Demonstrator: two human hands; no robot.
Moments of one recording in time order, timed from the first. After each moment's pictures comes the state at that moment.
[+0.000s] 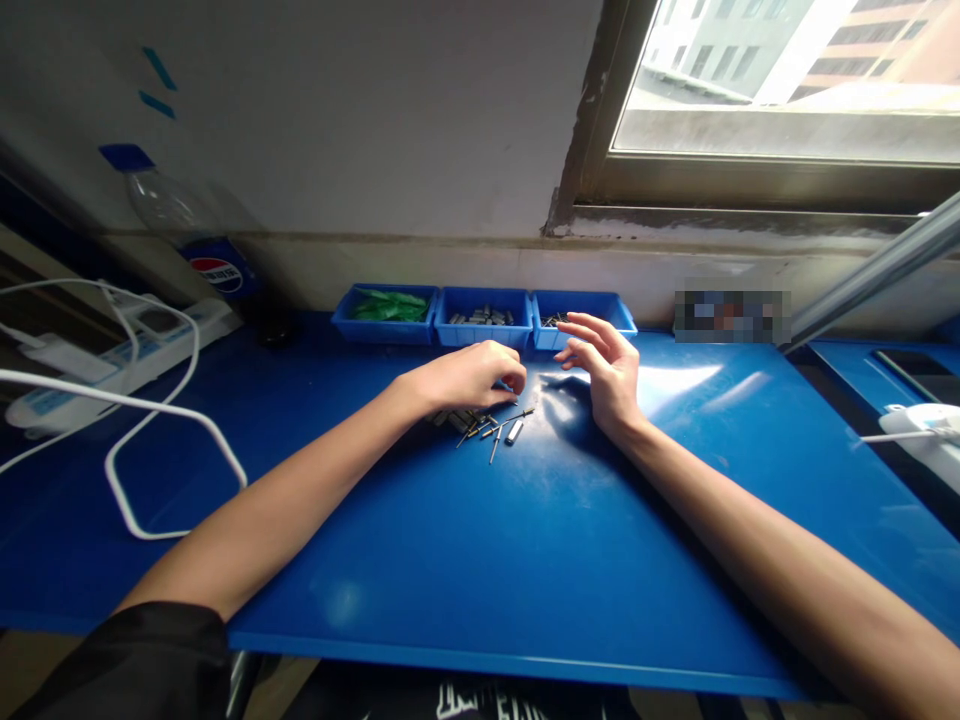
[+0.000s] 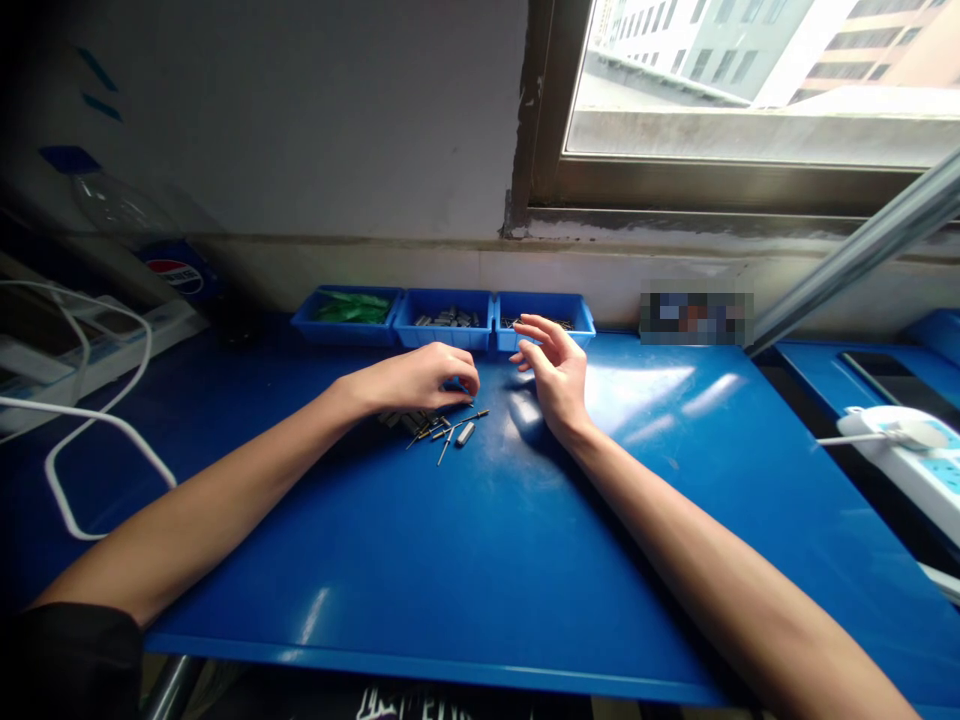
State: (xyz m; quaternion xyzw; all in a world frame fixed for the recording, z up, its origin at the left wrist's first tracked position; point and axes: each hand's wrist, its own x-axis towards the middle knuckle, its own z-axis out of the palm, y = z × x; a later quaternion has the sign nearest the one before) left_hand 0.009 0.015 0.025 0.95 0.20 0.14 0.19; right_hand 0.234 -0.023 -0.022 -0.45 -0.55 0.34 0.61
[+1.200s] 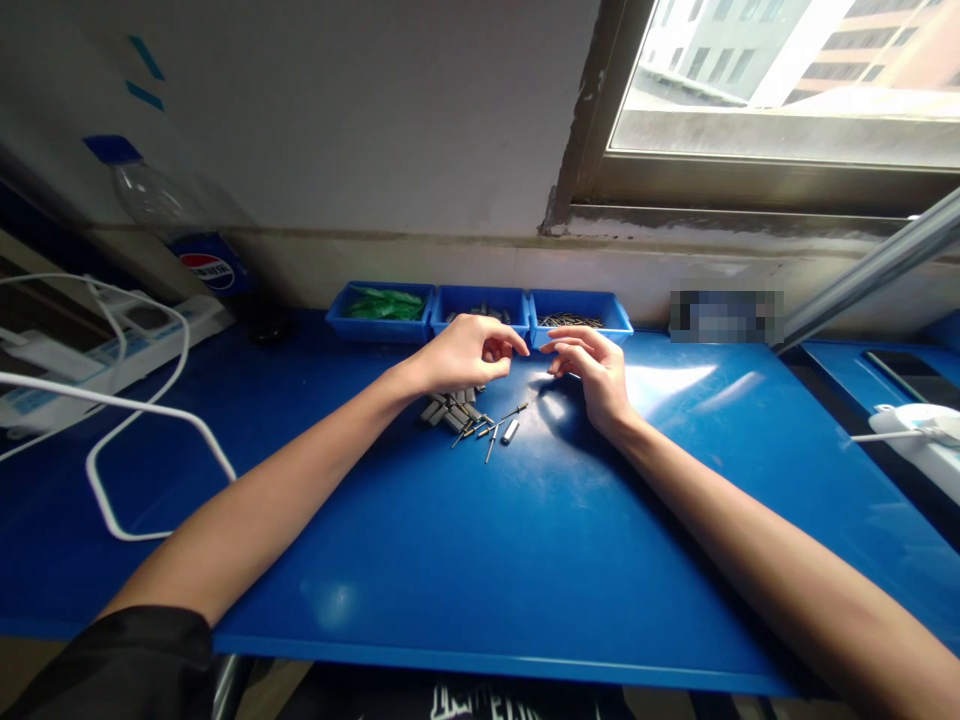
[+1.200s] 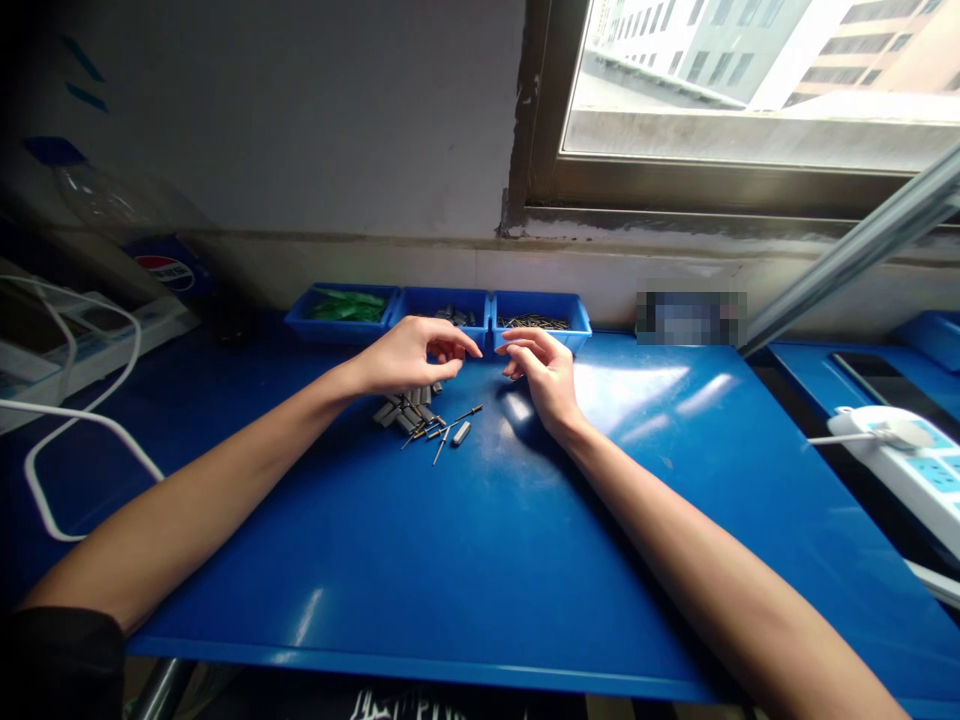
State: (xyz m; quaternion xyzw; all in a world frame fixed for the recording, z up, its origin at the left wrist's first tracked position) left_hand 0.009 0.018 0.036 0.86 0.31 0.27 0.29; right_hand 0.232 -0.020 -0.021 -0.43 -0.54 0.41 0.59
